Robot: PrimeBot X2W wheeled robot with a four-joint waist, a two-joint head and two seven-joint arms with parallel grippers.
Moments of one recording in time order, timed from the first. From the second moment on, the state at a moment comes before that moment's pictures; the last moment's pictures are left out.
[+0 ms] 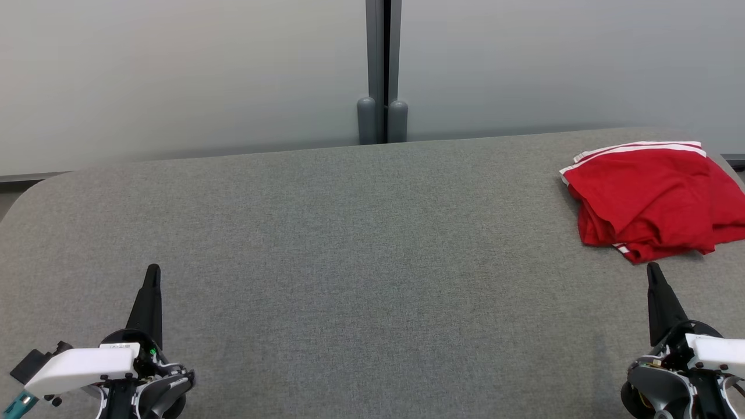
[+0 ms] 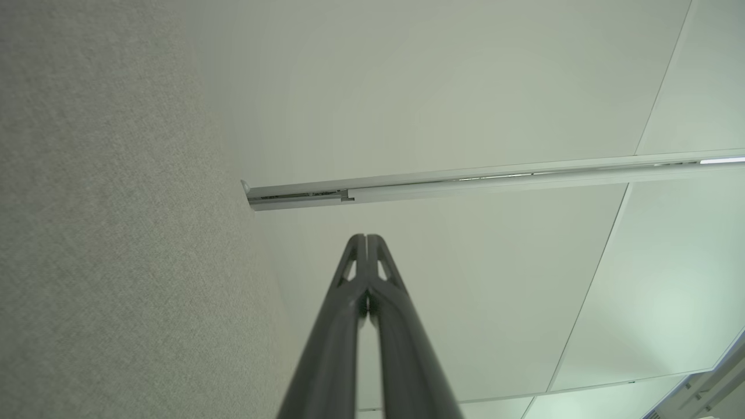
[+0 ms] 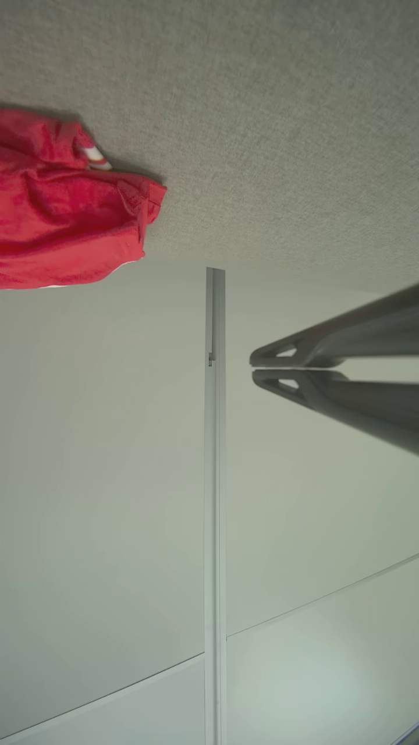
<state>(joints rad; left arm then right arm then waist) -0.10 0.08 0.07 0.24 -1.64 -0.13 0.08 -0.10 -0.07 -0.09 0.24 1.63 0.13 0.09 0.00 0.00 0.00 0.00</state>
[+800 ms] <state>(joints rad) -0.10 0.07 0.08 0.24 -1.64 -0.13 0.09 -0.10 -0.06 -0.09 0.24 1.63 0.13 0.10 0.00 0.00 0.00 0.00</state>
